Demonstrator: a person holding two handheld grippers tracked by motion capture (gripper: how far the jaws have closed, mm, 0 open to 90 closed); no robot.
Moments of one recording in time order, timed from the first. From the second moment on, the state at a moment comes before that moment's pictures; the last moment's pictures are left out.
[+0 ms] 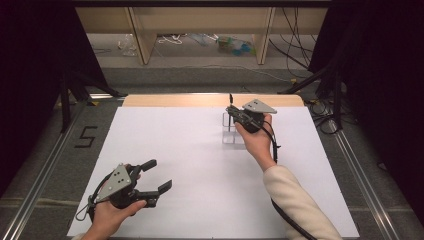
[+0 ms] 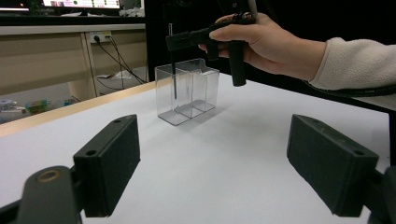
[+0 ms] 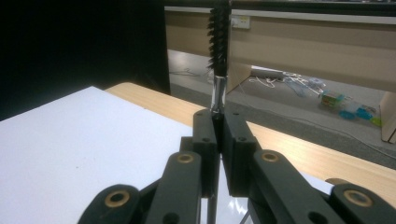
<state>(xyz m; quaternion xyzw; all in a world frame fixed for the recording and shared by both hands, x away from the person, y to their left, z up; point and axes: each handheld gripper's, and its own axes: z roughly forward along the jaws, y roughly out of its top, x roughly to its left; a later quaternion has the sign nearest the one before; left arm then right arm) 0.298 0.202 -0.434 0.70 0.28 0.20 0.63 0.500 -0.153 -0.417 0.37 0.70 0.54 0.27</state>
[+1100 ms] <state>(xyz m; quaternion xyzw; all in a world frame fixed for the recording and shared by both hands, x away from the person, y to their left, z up) 0.298 0.203 -0.434 0.70 0.28 0.20 0.63 0.490 -0.154 -0.404 0.37 0.73 0.52 0.27</state>
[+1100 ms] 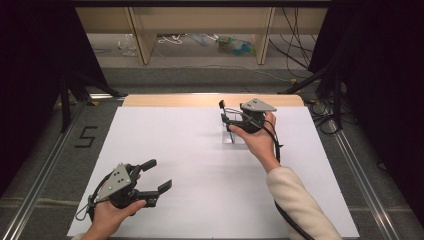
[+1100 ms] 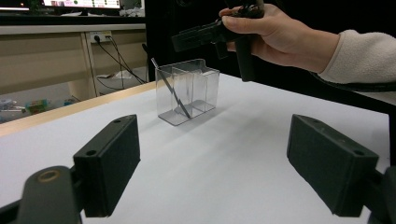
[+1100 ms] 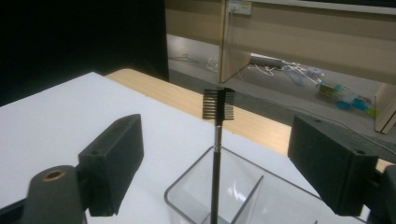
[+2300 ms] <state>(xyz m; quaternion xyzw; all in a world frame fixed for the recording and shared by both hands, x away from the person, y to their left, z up) 0.298 0.203 -0.434 0.70 0.28 0.20 0.63 0.435 -0.186 -0.392 0.32 0.75 0.52 0.25</state>
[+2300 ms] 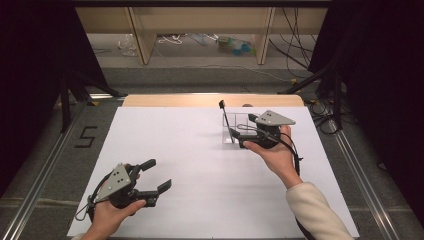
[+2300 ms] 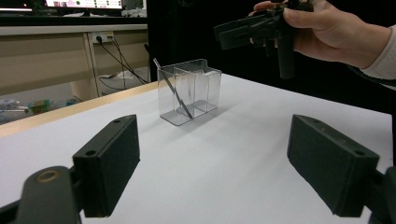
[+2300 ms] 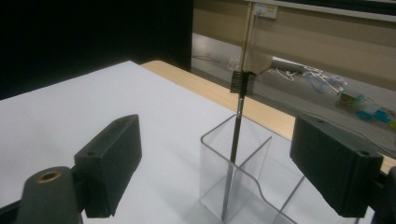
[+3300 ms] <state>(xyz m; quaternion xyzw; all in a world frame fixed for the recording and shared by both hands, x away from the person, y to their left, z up) 0.299 0.204 -0.434 0.69 0.29 0.21 0.63 0.366 -0.230 -0.400 0.29 0.75 0.55 0.22</state>
